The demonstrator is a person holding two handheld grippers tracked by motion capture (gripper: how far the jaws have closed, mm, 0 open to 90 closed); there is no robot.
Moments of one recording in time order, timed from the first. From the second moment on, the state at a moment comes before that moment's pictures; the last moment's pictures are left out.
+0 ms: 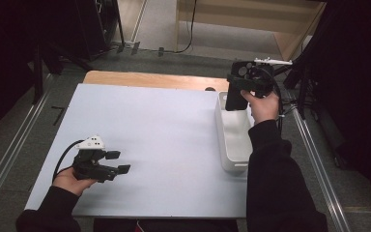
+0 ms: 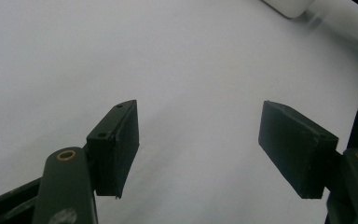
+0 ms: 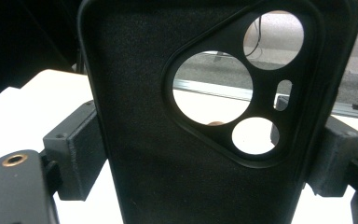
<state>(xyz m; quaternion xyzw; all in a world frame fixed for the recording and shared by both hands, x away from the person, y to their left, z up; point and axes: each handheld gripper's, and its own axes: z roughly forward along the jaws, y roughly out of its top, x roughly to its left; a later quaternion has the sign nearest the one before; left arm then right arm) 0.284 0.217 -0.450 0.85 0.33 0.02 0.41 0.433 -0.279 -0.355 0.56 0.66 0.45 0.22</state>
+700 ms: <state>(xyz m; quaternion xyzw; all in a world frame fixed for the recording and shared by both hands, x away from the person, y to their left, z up) 0.283 0.217 -0.449 0.85 0.33 0.02 0.41 0.465 -0.274 -0.363 0.59 0.63 0.43 0.26</state>
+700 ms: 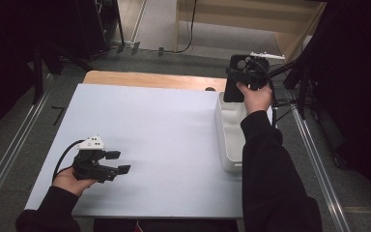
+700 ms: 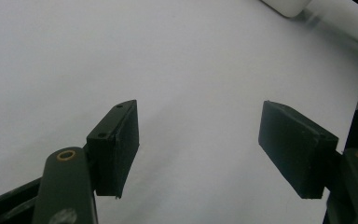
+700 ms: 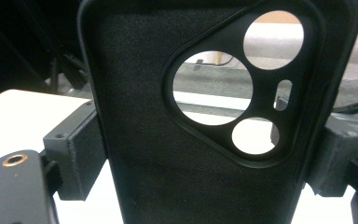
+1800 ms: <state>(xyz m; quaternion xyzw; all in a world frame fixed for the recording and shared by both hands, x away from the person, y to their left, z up) 0.284 0.217 -0.450 0.85 0.33 0.02 0.41 0.480 -0.268 -0.393 0.60 0.63 0.42 0.26</state>
